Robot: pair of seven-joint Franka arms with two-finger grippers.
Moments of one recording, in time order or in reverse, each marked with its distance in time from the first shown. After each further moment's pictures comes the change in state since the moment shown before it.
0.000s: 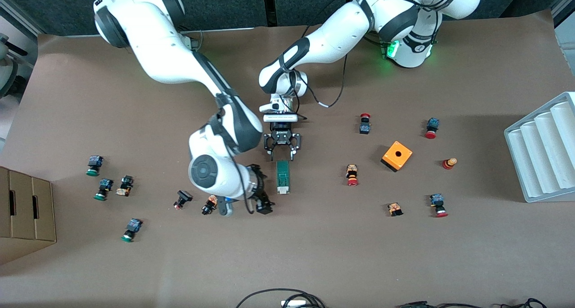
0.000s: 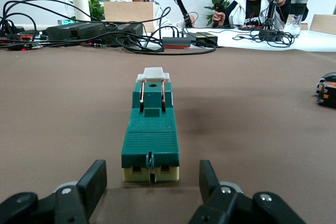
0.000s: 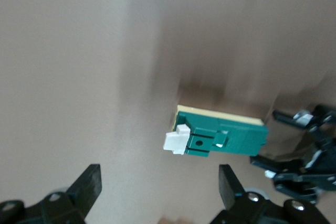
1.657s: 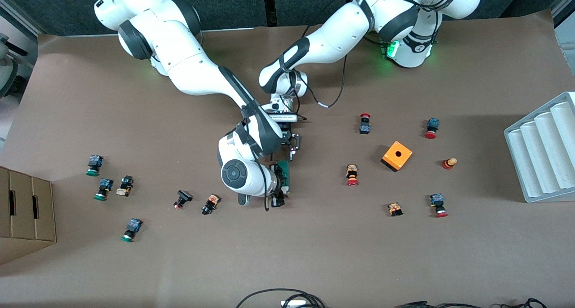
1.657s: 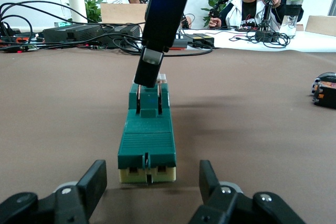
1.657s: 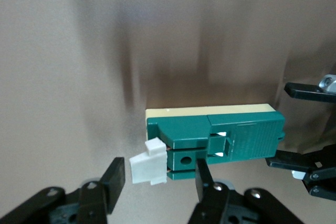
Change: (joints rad) left arm 0.000 0.002 0.001 0.000 0.016 0.000 0.000; right arm 0.065 0.106 -0.030 0.018 0.062 0.042 0.176
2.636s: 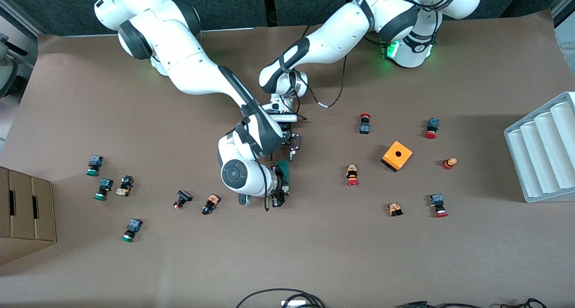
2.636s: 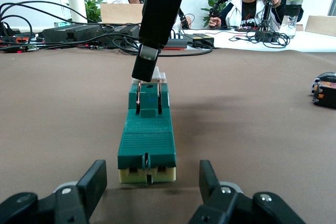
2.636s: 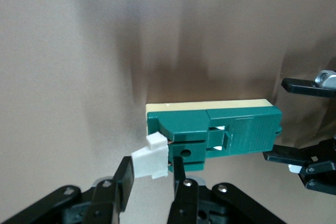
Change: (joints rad) left arm 0.000 0.000 0.000 0.000 0.001 0.000 0.000; right arm 0.000 0.000 0.000 0.015 0.001 -0.015 0.000
